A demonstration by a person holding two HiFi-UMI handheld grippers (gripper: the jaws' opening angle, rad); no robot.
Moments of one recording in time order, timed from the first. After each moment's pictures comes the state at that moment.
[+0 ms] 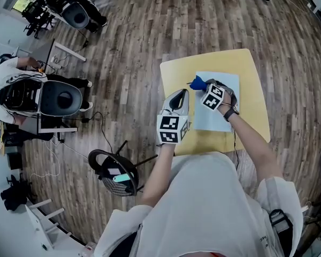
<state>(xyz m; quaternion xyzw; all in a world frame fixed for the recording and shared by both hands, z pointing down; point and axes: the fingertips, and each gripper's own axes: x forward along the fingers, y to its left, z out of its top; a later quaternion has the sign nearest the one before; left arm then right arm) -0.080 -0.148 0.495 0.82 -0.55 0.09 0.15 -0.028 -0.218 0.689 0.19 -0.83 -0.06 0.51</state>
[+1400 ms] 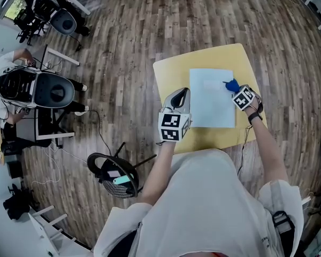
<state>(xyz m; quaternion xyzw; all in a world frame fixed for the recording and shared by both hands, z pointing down) -0.055 -0.145 0.506 0.84 -0.51 0.10 0.15 0.194 -0.210 0.740 0.31 -0.74 0.06 0.59</state>
